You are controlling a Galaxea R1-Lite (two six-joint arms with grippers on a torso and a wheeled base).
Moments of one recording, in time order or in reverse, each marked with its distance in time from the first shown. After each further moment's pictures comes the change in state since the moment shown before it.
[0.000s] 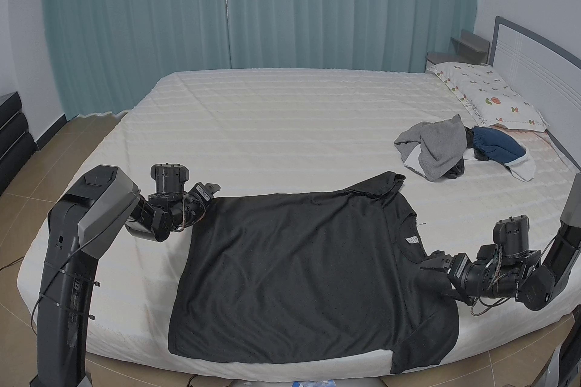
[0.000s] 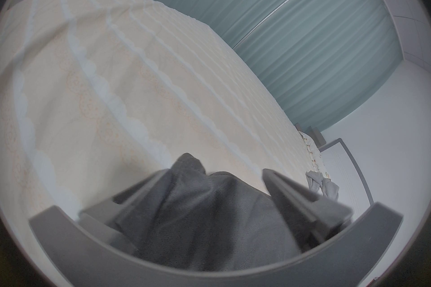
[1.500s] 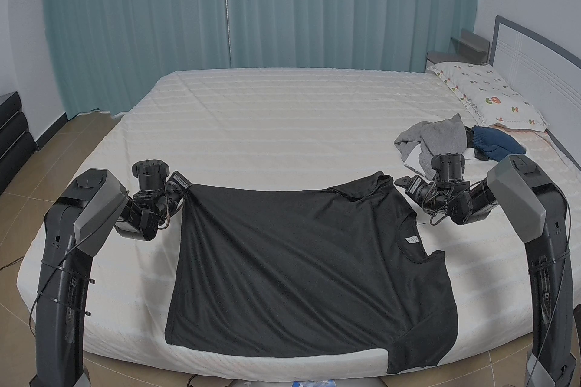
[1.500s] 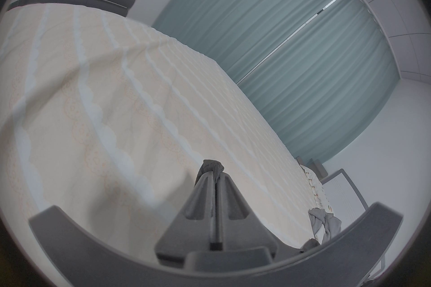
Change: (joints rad) left arm 0.088 0.041 -0.038 -0.168 0.109 -0.030; right arm -0.061 0.655 -1.332 0.471 -0.258 -0.153
